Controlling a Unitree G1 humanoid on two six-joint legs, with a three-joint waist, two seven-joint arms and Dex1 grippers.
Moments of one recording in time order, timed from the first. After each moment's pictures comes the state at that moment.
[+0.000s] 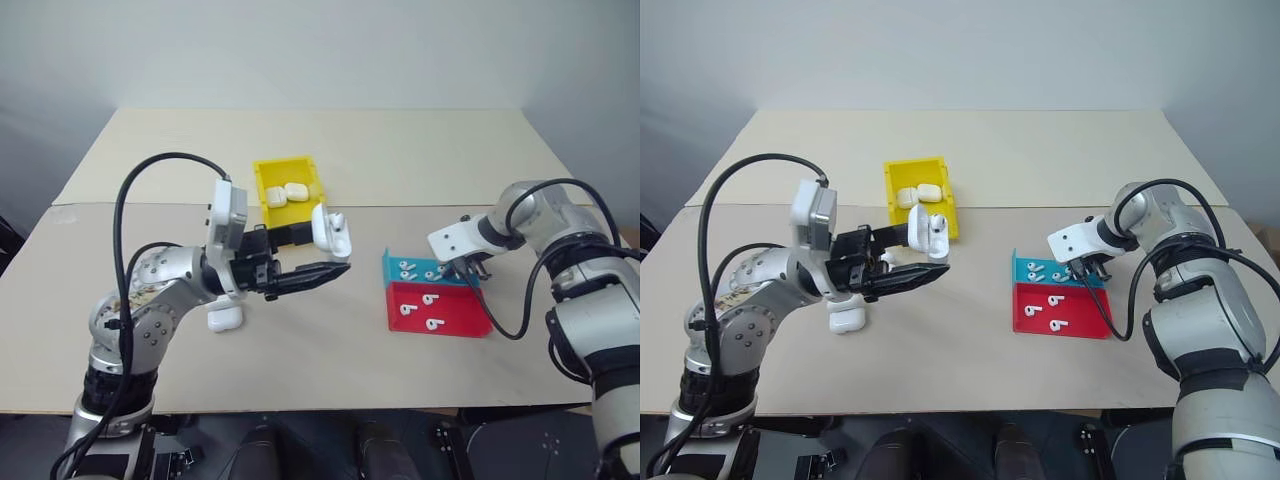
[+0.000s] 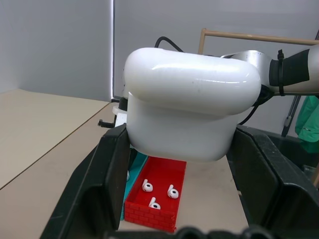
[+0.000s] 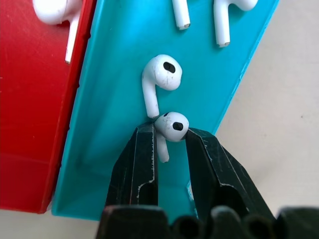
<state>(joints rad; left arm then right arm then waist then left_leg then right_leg) -0.47 0.52 0.04 -0.42 -0.83 0.63 -0.94 -1.21 -0.71 0.50 1.17 -0.47 -0.53 1.35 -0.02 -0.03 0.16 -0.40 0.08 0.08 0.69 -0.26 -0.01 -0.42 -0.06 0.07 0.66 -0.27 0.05</state>
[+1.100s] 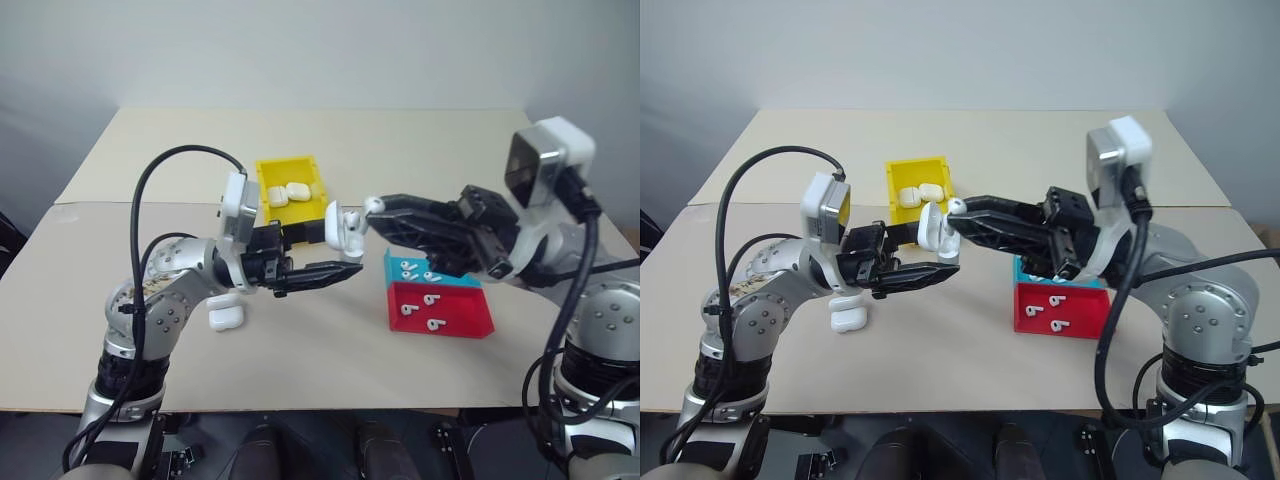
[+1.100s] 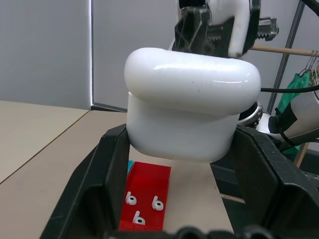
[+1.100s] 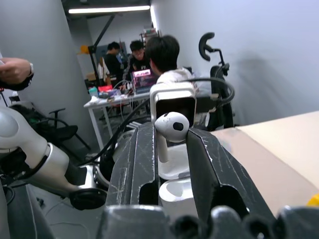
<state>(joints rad) -0.54 0.48 0.00 -0.35 -0.84 0.63 -1.00 -0.60 -0.58 -0.20 -0.48 1.22 0.89 0.78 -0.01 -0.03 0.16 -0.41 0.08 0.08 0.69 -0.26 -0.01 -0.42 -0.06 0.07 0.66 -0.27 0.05</state>
